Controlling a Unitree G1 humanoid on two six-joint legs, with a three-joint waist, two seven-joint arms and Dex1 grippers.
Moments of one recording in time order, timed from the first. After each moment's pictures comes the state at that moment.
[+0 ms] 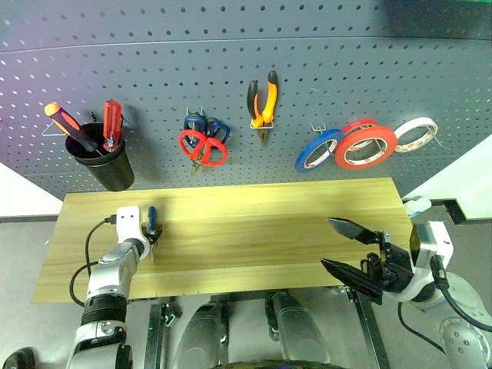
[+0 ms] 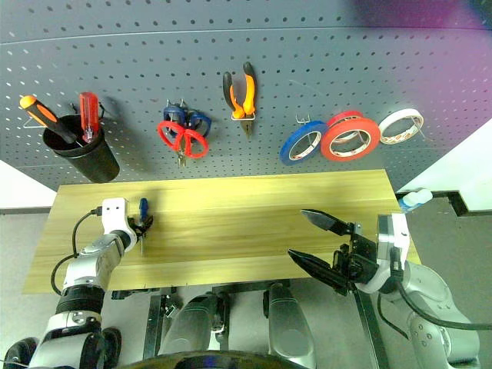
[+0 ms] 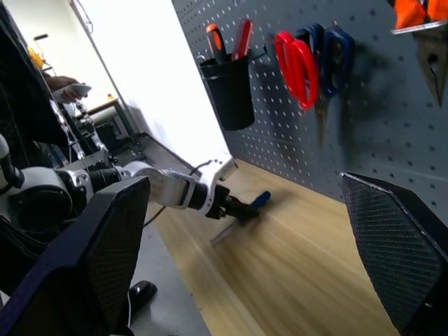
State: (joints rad) left arm -0.25 0.33 0.25 0.45 -0.21 0.43 -0.20; right arm 0.28 -0.54 -0.27 -0.50 0.87 0.32 1.10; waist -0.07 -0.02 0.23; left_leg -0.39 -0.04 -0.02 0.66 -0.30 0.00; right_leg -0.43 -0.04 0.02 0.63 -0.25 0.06
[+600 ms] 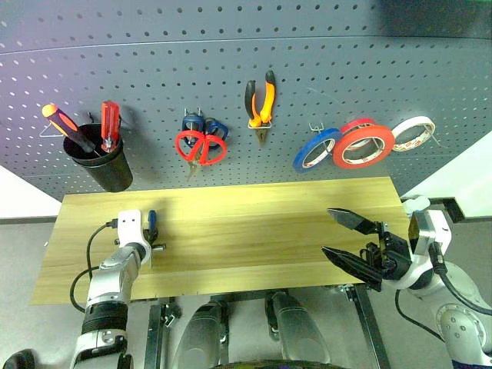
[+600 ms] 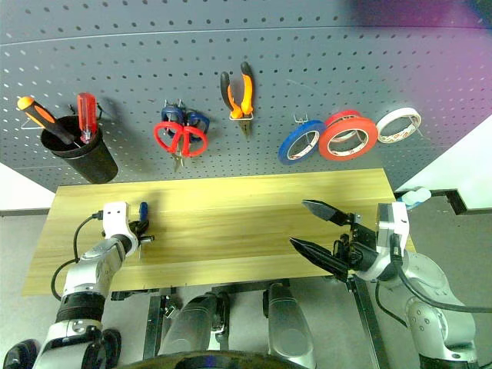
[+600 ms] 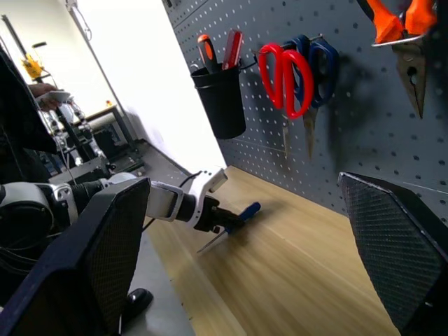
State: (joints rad) left arm -0.14 0.31 0.25 0.30 -0.21 0.46 -0.19; right arm 0.18 -0.54 -0.25 -0.39 0.86 0.29 1.15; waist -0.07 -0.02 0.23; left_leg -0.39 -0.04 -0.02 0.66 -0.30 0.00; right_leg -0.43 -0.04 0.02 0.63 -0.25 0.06
